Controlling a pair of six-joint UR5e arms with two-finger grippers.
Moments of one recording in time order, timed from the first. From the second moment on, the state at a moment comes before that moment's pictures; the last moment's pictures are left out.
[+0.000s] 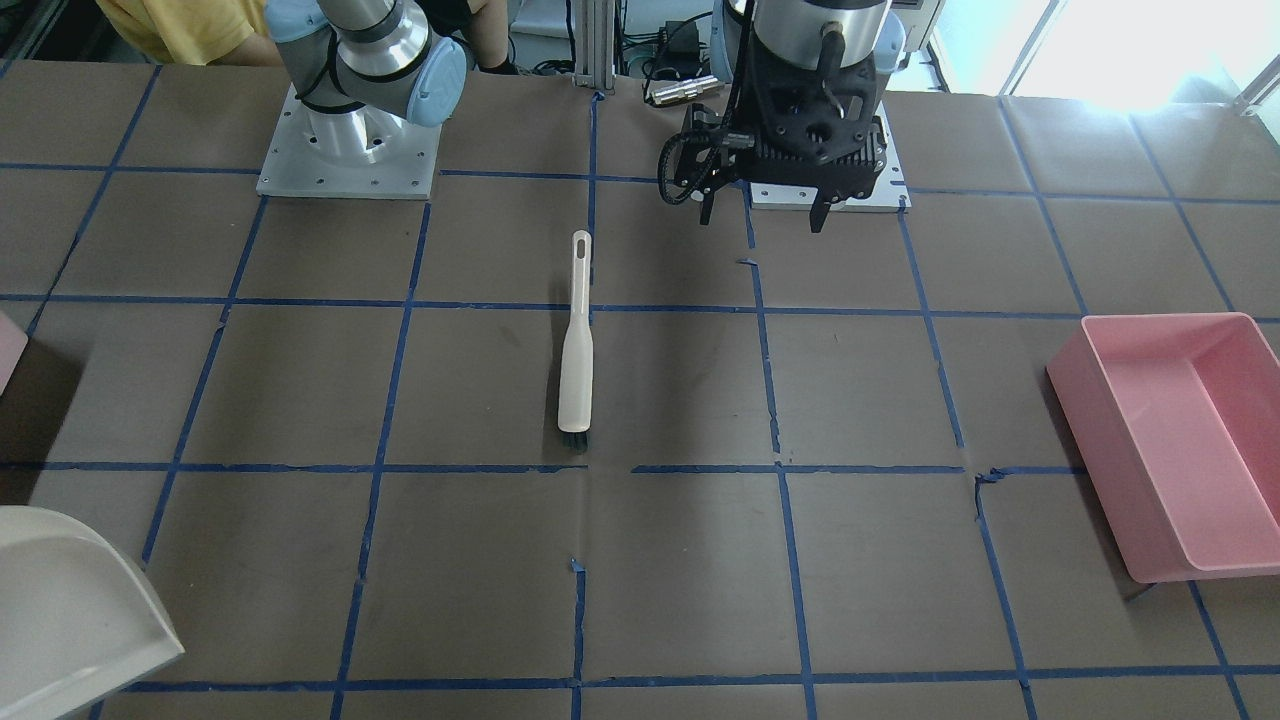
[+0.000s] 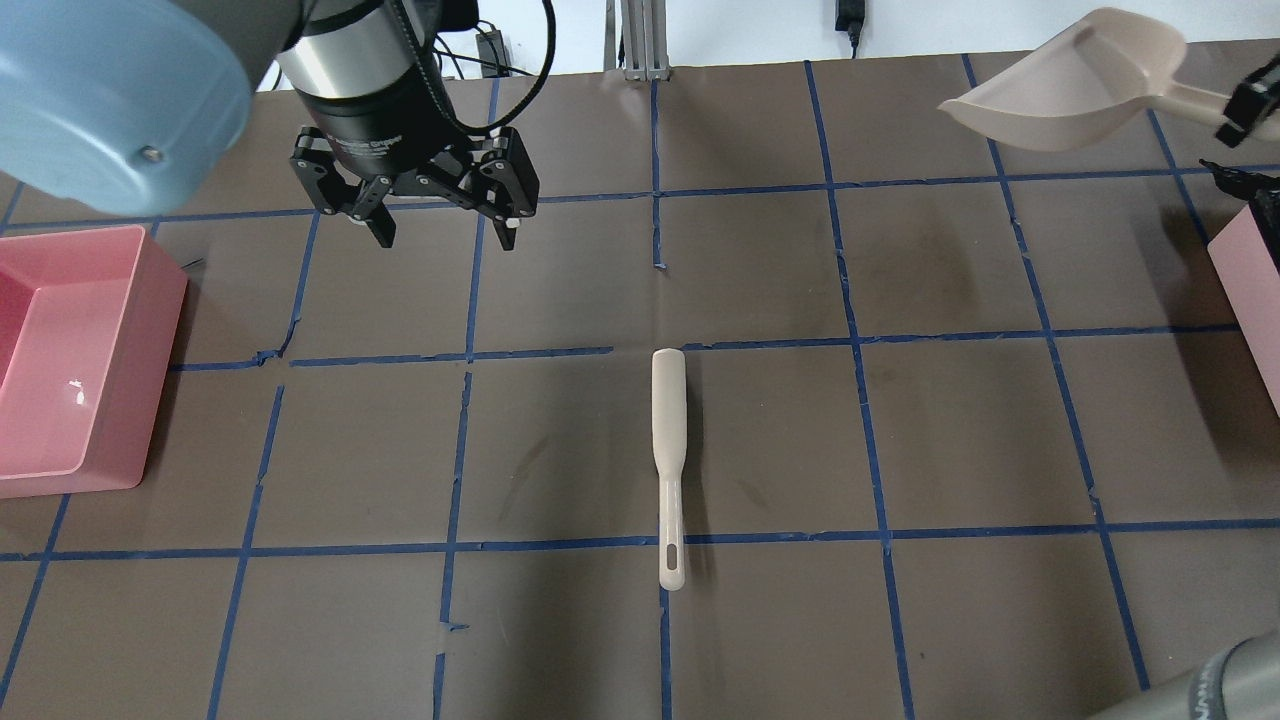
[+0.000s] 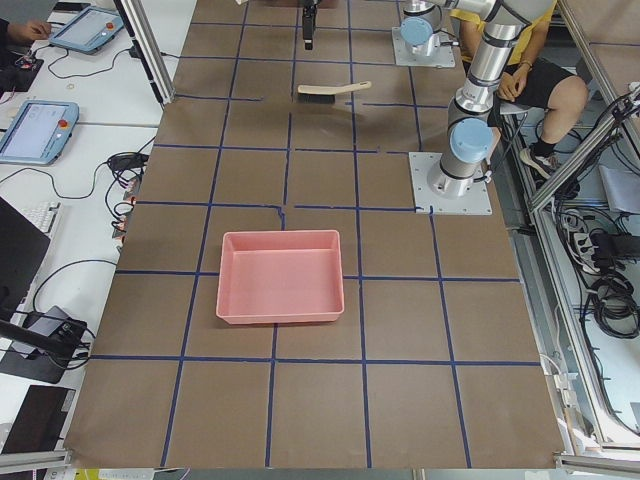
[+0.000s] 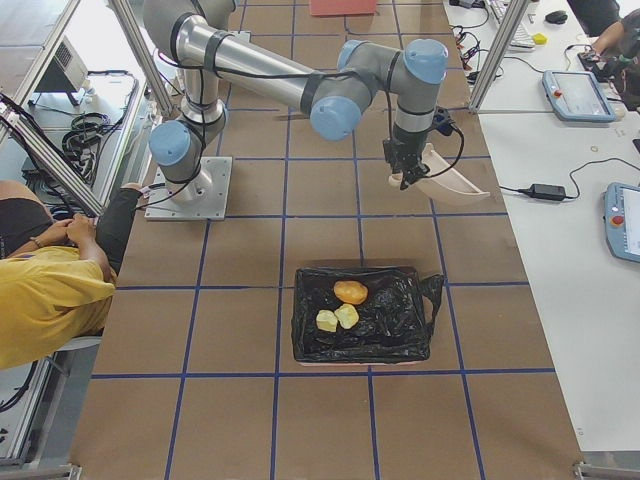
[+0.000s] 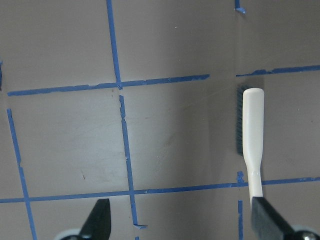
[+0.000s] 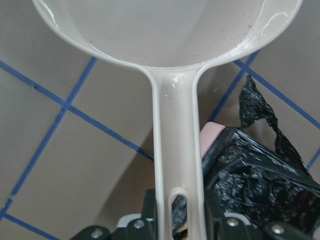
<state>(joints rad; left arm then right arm) -1.76 -1.61 -1.43 -1.66 1.58 -0.13 1.17 -1.26 1.35 -1.73 -1.63 -0.89</state>
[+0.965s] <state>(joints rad) -1.71 -1.57 -1.51 -1.60 1.58 -0.05 1.75 -1.22 1.52 -1.98 -1.64 -0.01</state>
